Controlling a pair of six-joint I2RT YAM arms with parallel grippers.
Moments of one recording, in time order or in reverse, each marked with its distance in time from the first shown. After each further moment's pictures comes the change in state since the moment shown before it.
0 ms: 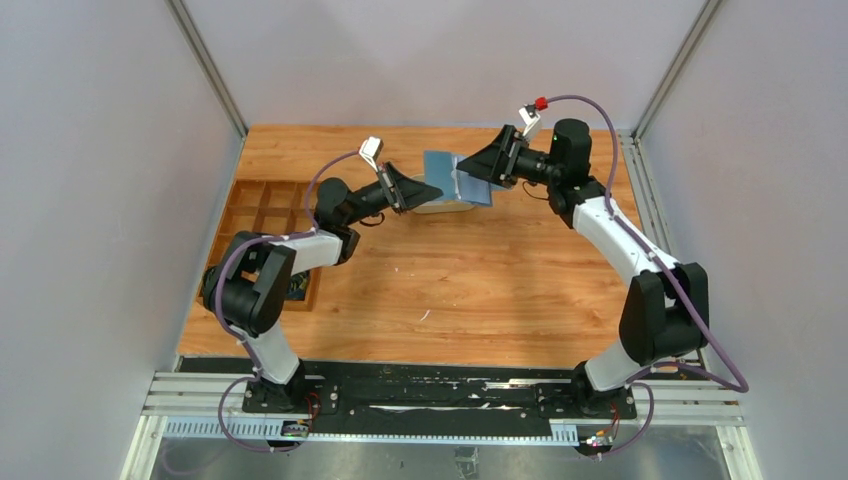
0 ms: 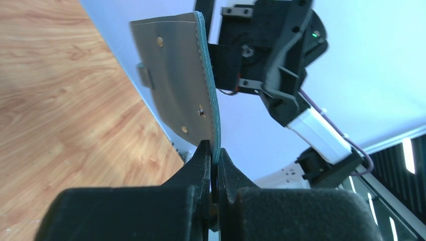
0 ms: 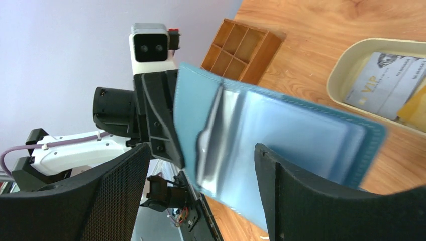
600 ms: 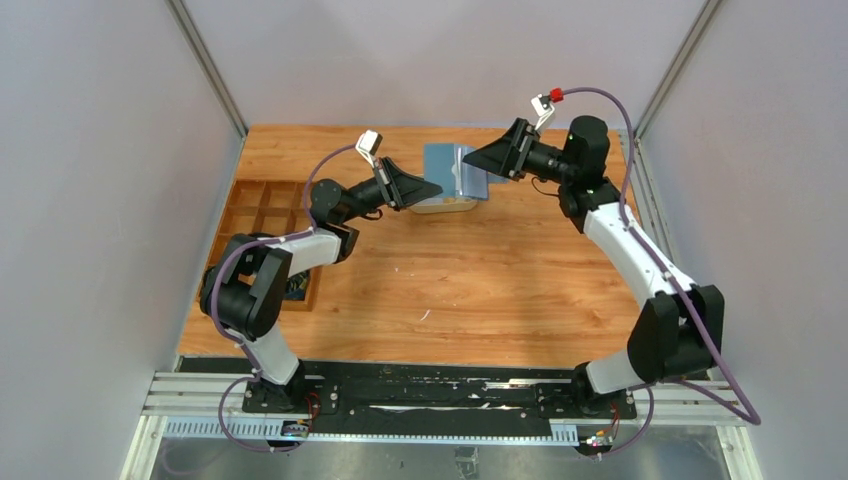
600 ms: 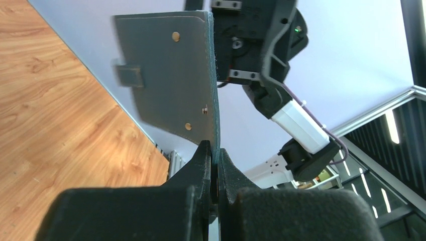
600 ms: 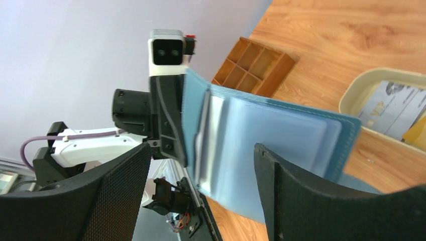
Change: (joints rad) left arm 0.000 -0.022 0.014 0.128 0.050 -0.084; right arm -0.024 -0.075 0.003 0.013 -0.014 0.013
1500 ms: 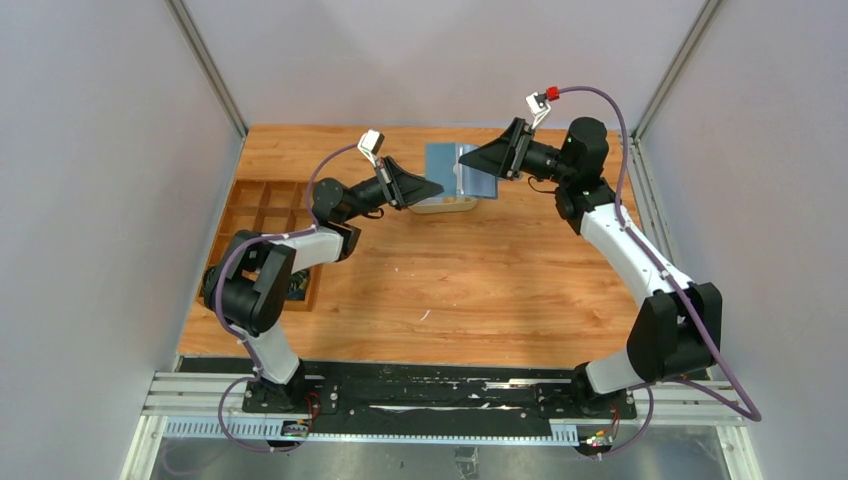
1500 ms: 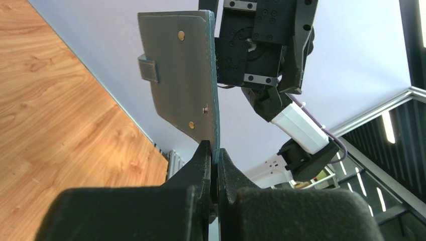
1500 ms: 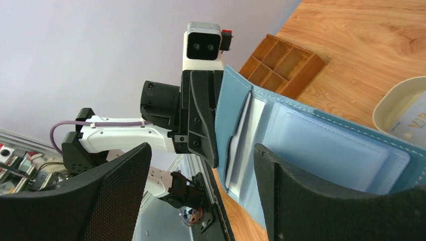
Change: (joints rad) left arm 0.000 0.026 0.021 0.014 0.007 -0.012; right arm 0.021 -0.025 -0.016 0.116 -0.055 0.072
